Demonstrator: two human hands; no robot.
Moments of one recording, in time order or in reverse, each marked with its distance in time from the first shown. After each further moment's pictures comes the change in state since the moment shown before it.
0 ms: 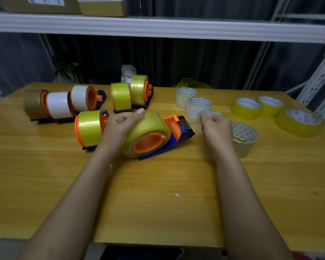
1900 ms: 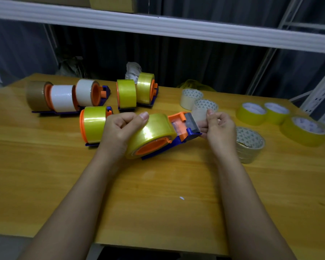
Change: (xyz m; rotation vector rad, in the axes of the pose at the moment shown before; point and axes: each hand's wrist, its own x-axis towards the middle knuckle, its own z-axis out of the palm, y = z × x) left_hand -0.020 0.007 -0.006 -0.057 0.013 0.189; right_hand -0.006 -0.004 0.015 0.118 0.013 -0.067
